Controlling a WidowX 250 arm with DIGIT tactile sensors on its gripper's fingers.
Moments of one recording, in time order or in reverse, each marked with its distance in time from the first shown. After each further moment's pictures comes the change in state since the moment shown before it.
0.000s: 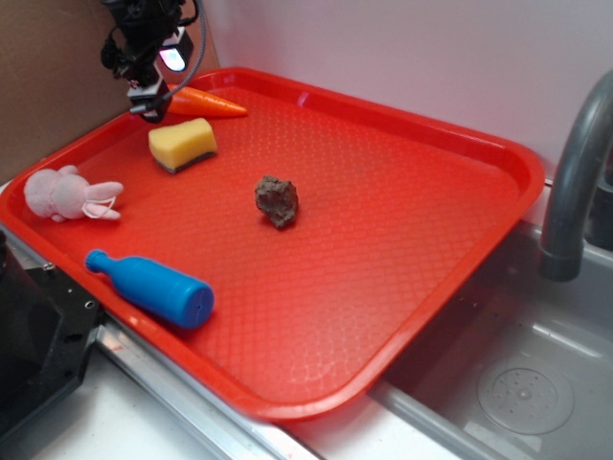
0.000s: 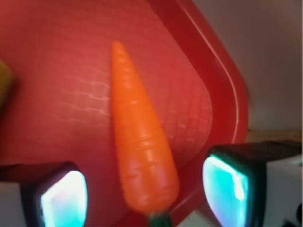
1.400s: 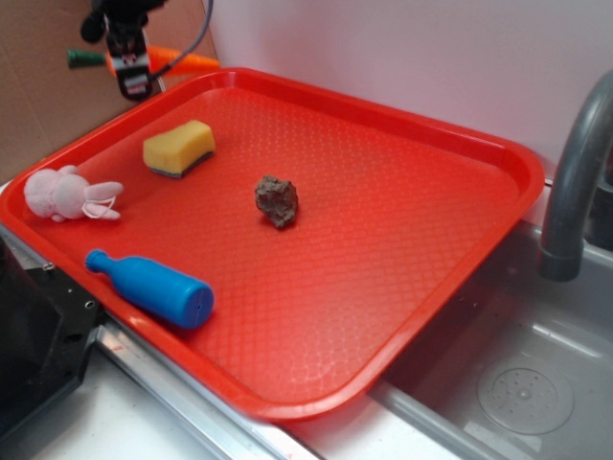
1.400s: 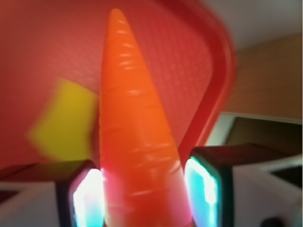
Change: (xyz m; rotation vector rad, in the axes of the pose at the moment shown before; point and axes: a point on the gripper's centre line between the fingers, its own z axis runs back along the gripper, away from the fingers) arm 0.033 -0.059 0.099 0.064 0.253 0.455
